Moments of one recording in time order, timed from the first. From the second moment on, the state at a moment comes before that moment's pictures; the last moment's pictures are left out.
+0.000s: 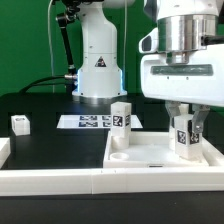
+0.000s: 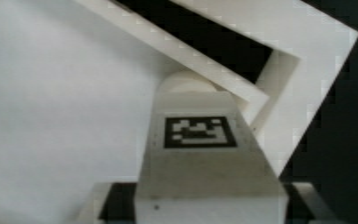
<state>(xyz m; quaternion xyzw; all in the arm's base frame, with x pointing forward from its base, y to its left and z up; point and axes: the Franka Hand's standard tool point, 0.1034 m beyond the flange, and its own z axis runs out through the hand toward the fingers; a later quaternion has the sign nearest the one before) 0.619 0.094 0.076 -0.80 0.59 -0.04 0.05</state>
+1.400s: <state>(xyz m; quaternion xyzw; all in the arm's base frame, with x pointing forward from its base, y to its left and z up) 0.619 0.106 0.075 -0.85 0.51 -0.04 0.07</state>
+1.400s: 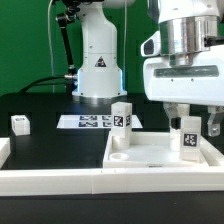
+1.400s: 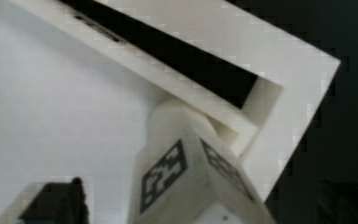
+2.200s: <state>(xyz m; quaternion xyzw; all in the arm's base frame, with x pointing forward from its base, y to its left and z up) 0.620 0.098 0.075 -0.97 0.22 -0.06 0.03</state>
